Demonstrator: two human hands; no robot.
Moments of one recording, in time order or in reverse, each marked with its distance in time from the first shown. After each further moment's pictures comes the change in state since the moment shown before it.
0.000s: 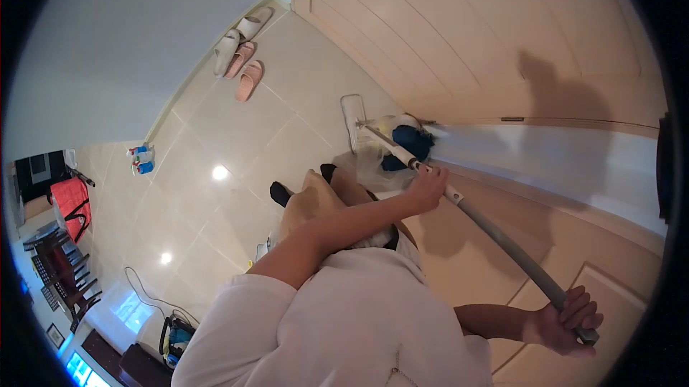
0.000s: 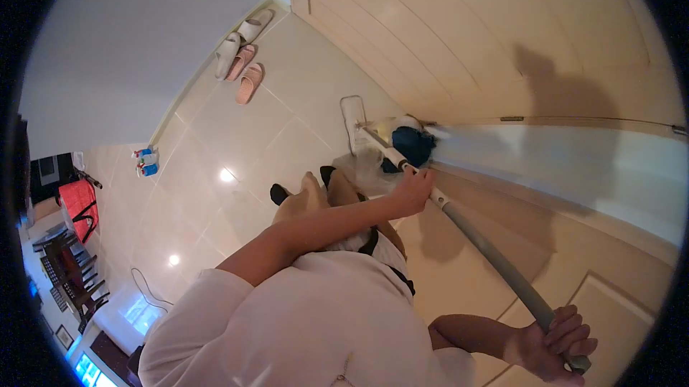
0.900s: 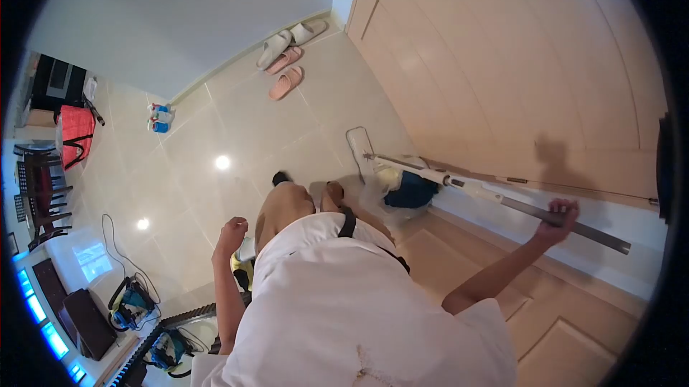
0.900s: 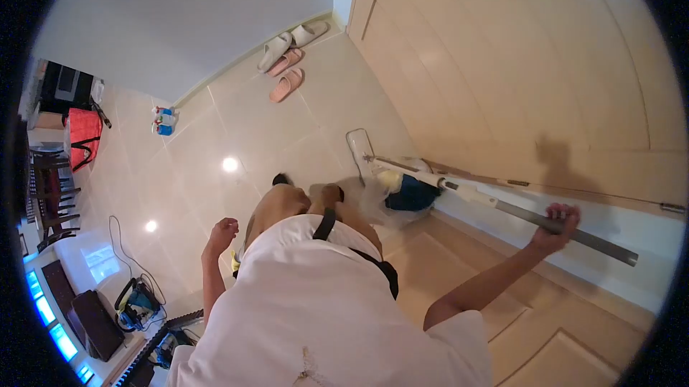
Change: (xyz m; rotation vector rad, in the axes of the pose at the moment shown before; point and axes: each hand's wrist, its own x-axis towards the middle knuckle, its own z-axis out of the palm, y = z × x) left_hand -0.433 -0.095 -0.106 -0.534 0.378 -1.497; right_hand 0.109 0.227 -0.077 -0.028 -0.130 0.285
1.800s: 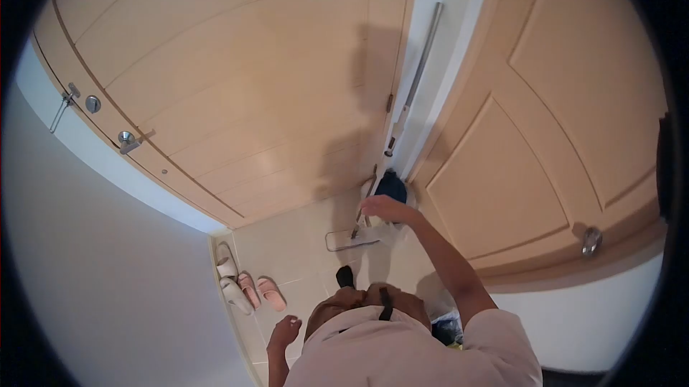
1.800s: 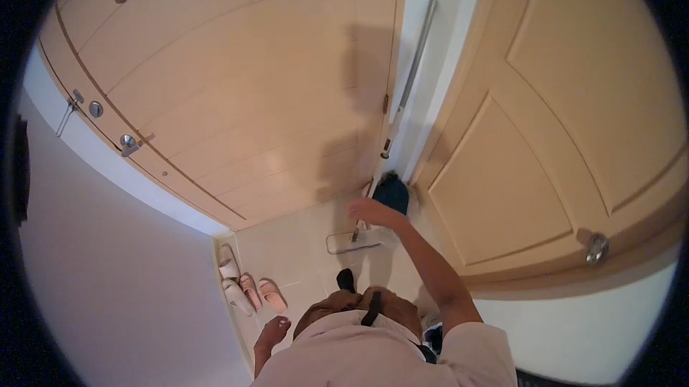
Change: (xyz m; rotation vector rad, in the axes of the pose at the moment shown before) left_hand 0.228 0.279 -0.076 1.054 -0.525 0.895; right_hand -0.206 0.093 0.201 -0.750 -0.340 0.700
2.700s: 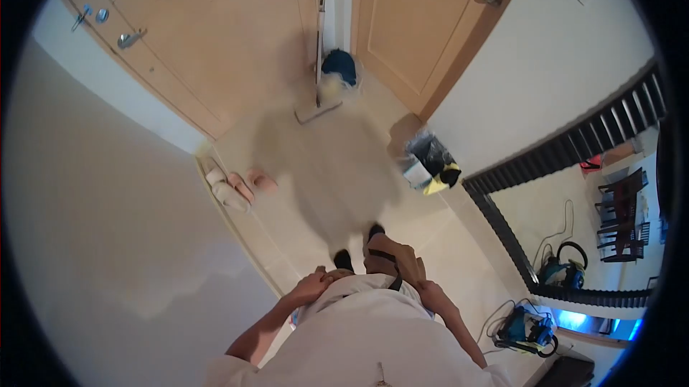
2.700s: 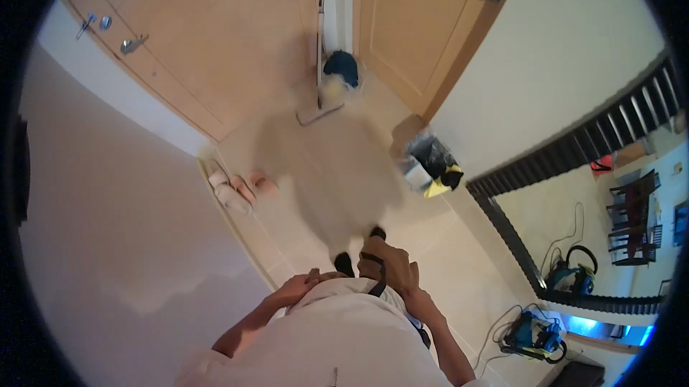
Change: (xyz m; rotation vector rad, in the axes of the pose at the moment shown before) left_hand -0.351 -0.273 0.065 0.245 -0.659 0.498; right_hand -0.593 -0.118 0.694 0.300 0.354 0.787
